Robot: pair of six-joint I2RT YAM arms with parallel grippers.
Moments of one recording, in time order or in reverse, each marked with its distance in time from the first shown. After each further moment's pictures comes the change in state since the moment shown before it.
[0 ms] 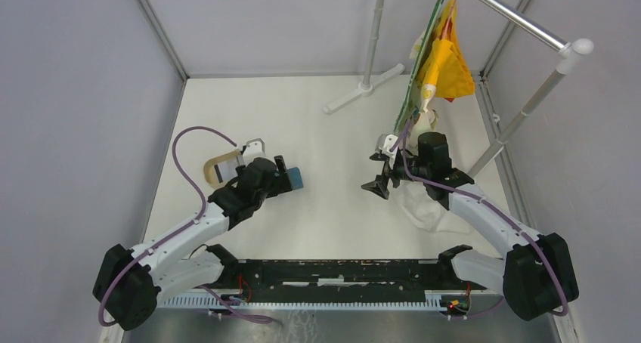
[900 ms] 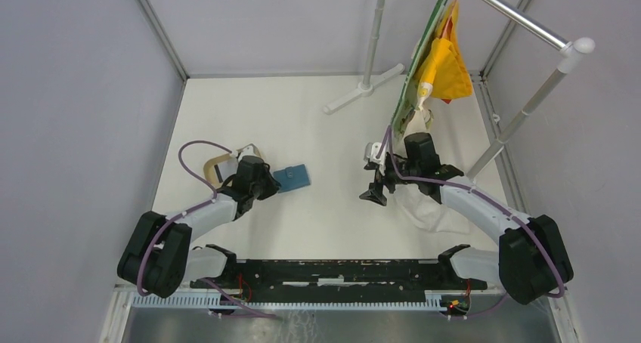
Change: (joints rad) left arm 0.280 0.272 -0.155 0.382 0.343 -0.043; right arm 0.057 0.106 0.047 -0.140 0.014 -0.106
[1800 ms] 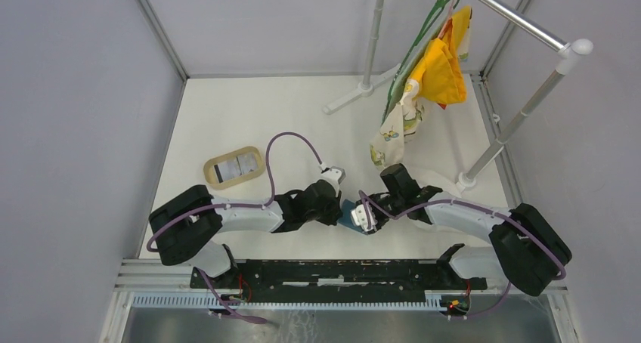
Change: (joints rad) left arm -0.681 0.266 0.221 0.066 -0.053 0.149; right arm 0.250 0.033 -0.183 -0.010 0.029 -0.643
